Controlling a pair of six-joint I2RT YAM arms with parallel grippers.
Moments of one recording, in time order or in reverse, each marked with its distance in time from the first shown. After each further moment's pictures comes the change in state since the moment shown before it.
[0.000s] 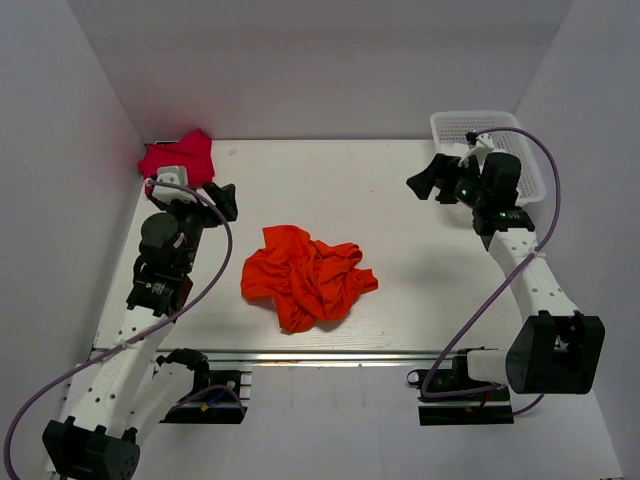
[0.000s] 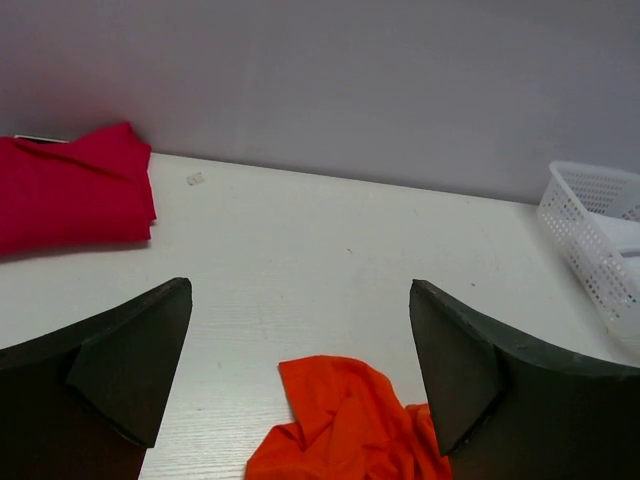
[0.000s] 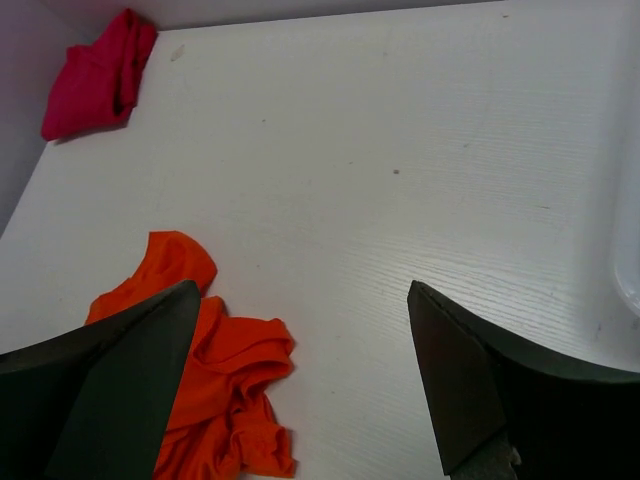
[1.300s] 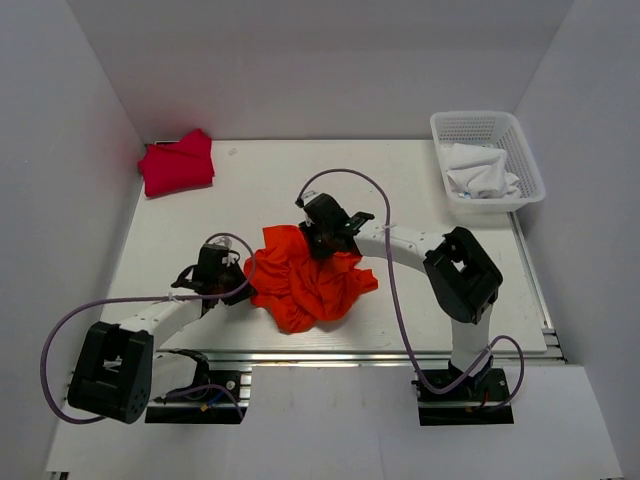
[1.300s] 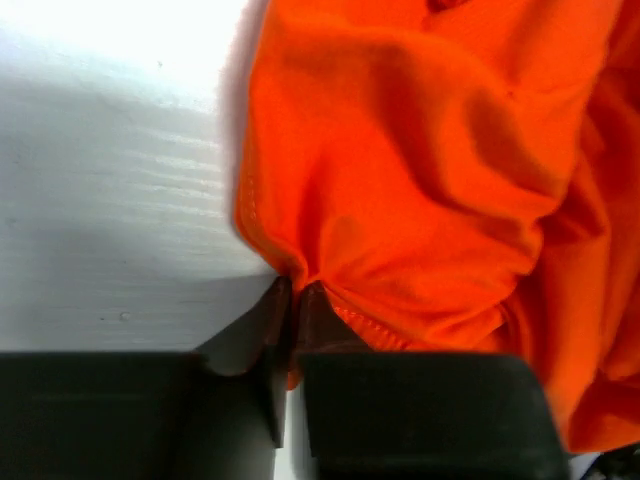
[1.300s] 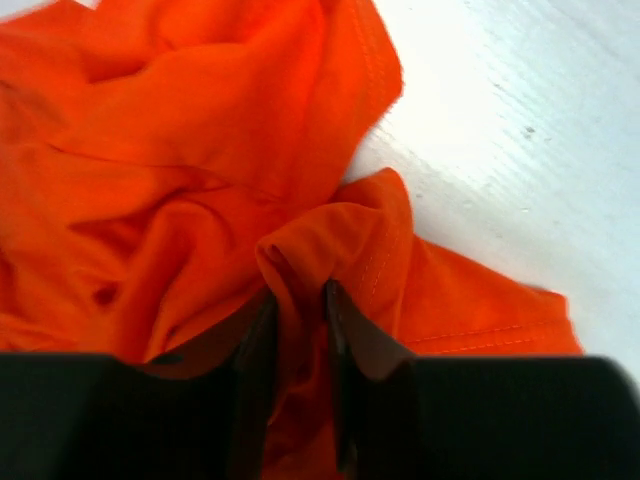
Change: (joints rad) left arm -0.002 0.366 -0.363 -0.229 0.298 -0.418; right arm 0.803 0.627 0.317 -0.245 0.478 -0.070
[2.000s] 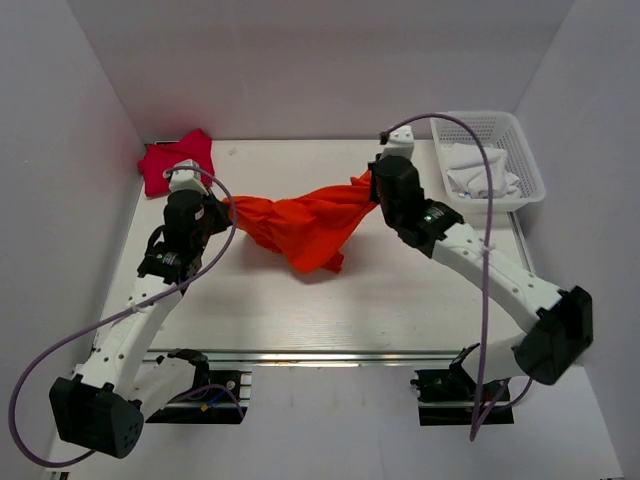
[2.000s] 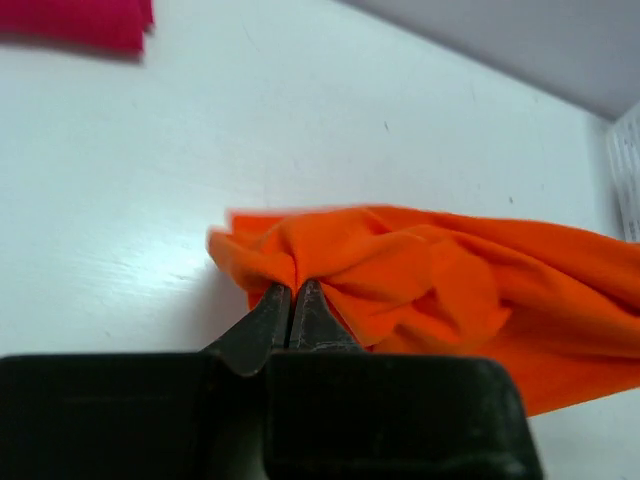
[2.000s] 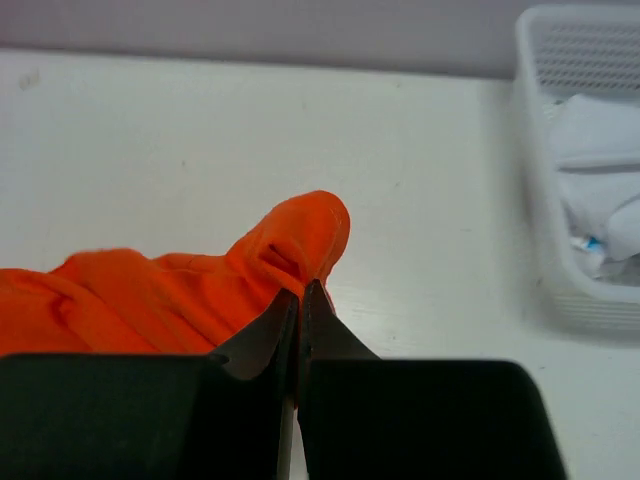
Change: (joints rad) left arm -0.002 -0.164 0.454 -0.080 -0.321 0.179; right arm -0.117 -0.486 -0.079 0.089 0.541 -0.002
